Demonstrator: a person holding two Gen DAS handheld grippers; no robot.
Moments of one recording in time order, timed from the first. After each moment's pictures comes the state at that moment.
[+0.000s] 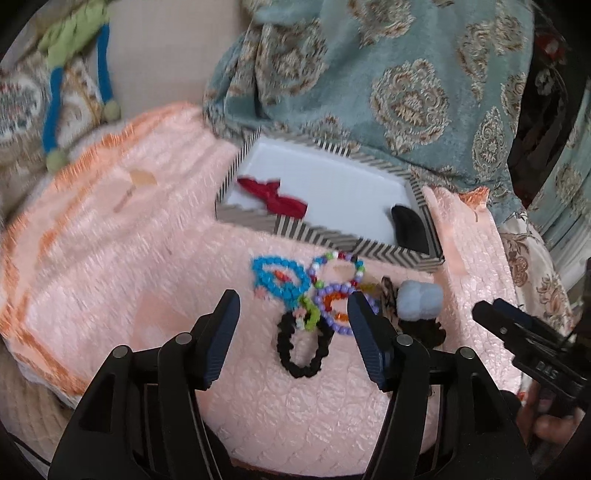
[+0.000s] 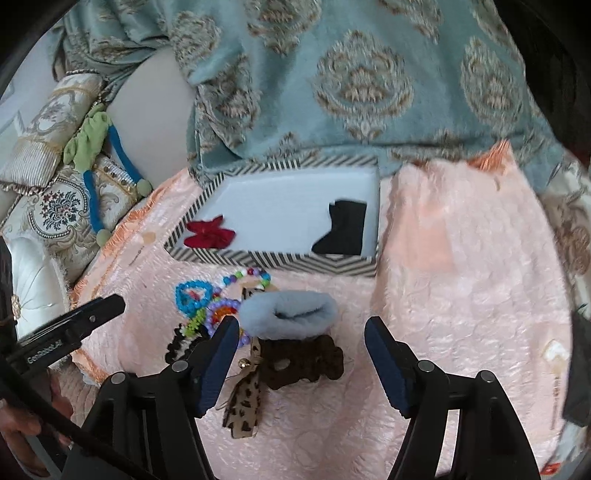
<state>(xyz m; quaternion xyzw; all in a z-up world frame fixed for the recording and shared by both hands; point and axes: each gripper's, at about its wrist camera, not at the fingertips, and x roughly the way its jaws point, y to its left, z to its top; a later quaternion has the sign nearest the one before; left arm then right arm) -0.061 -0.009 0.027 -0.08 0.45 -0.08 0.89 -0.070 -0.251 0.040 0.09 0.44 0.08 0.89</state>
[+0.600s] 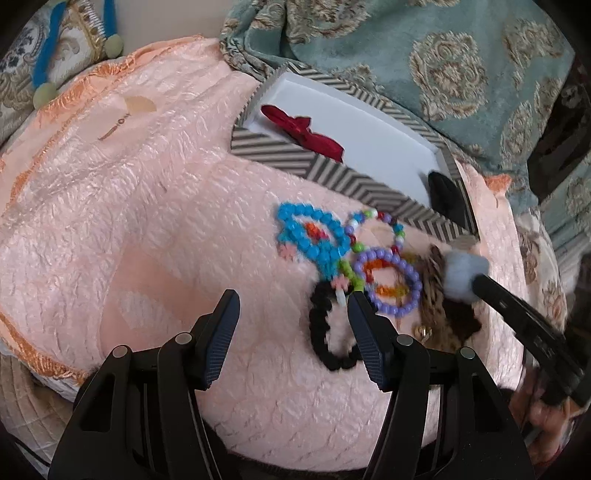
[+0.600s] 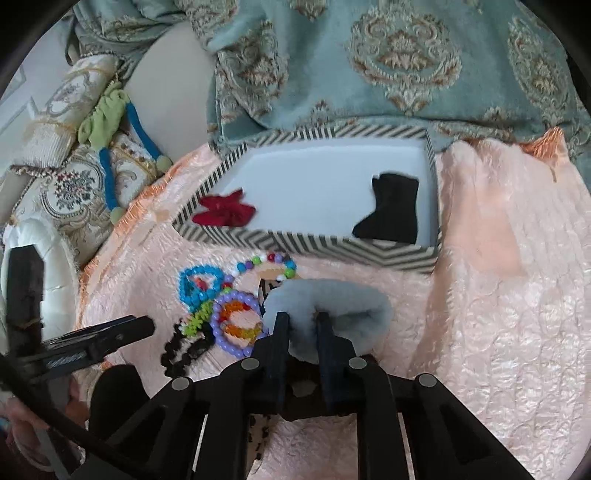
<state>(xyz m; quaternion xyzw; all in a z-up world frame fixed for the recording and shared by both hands) -0.030 0.012 -0.030 -0.13 0.51 -0.07 0.84 -0.044 -0.238 0.016 0.09 0.44 0.14 0.88</state>
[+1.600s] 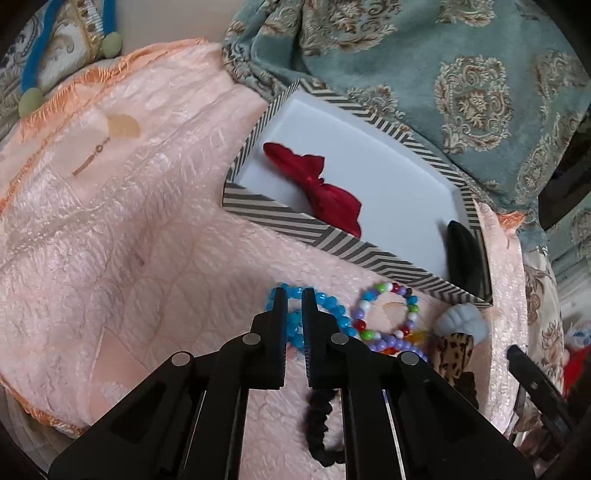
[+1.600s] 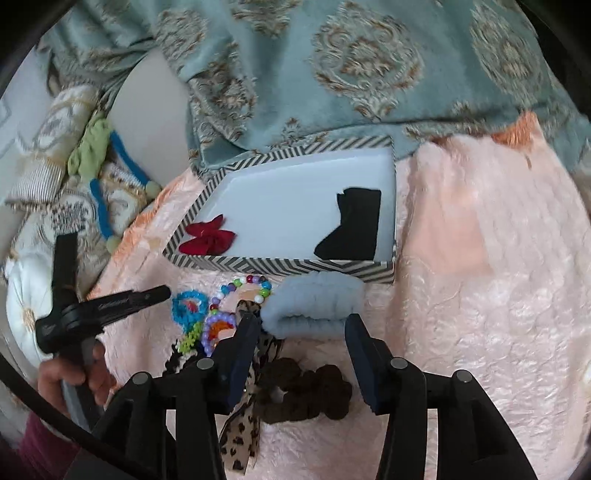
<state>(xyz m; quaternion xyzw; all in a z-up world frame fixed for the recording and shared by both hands) 0.036 0.016 -0.032 -0.15 0.51 -0.06 0.84 -0.032 -0.274 0.011 0.16 0.45 0.11 0.87</state>
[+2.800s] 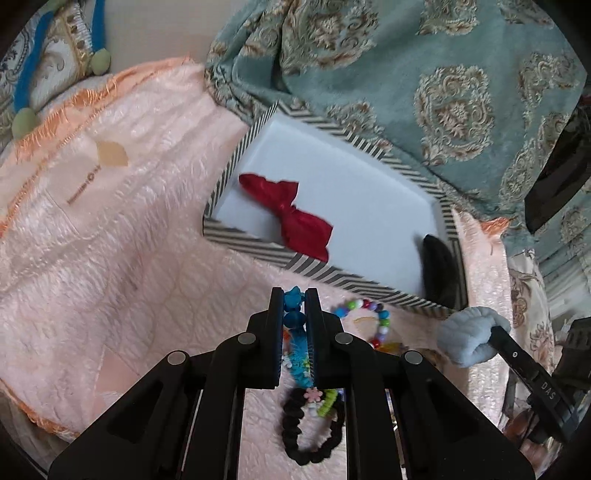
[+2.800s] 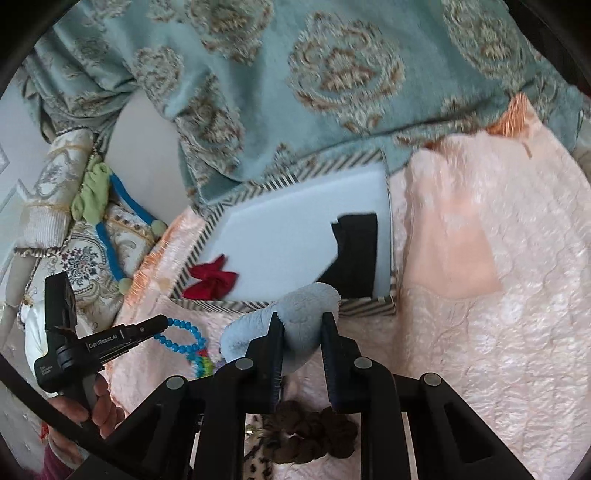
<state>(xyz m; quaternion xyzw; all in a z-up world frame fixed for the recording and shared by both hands) 0.042 0.011 -0.003 -0.16 0.49 -0.08 0.85 -0.023 -0.288 0.035 0.20 0.40 0.12 0.88</state>
